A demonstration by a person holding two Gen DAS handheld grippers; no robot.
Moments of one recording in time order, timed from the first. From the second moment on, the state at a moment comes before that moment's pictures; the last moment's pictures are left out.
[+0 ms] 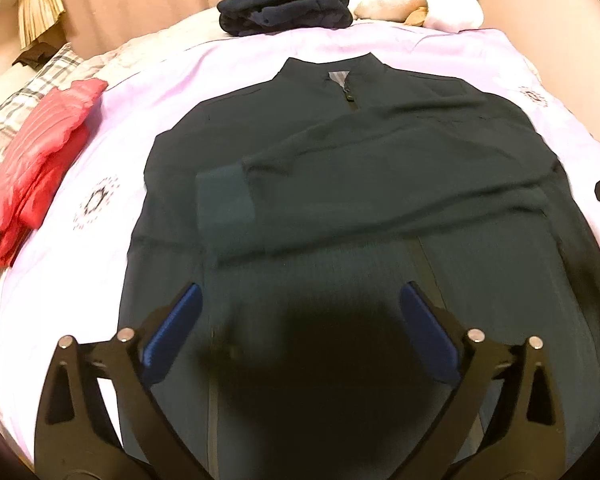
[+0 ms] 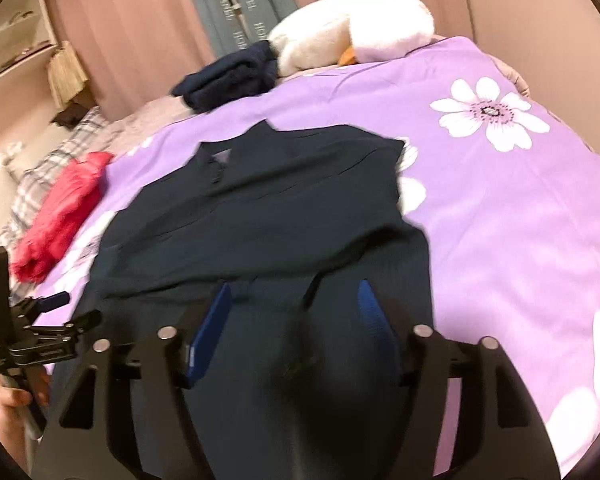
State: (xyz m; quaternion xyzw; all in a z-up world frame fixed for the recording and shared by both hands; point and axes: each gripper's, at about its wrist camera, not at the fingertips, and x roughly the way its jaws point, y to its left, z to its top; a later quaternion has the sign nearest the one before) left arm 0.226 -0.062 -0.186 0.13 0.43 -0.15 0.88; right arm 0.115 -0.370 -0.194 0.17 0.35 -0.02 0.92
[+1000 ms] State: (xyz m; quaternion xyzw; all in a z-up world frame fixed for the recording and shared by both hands) left arm 0.062 0.030 -0.243 0.06 0.50 -0.16 0.85; right arm -0.018 -0.256 -0.258 -0.02 0.47 0.05 0.88
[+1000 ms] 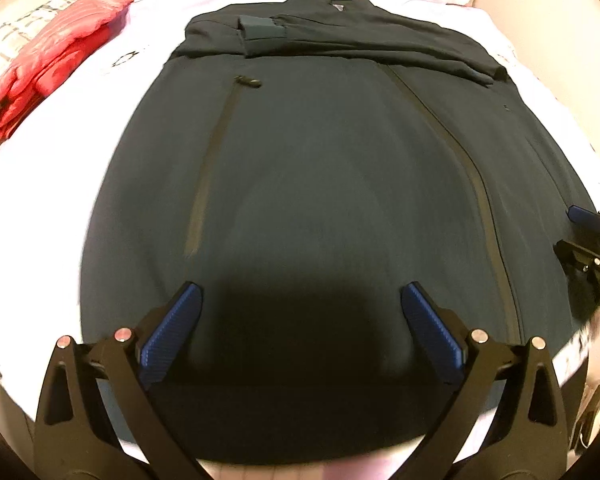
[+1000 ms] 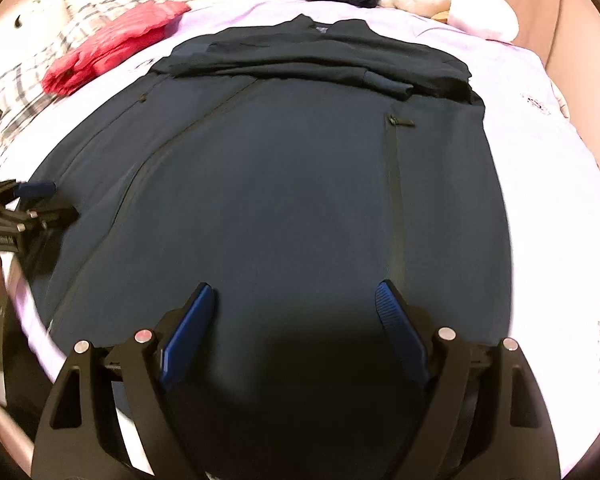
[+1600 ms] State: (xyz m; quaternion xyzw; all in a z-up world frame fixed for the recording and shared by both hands) left arm 0.136 0.066 -0.234 -0.04 0.50 -0.09 0.86; right arm 0.024 -0.244 -0.246 0.06 0.44 0.03 0.89
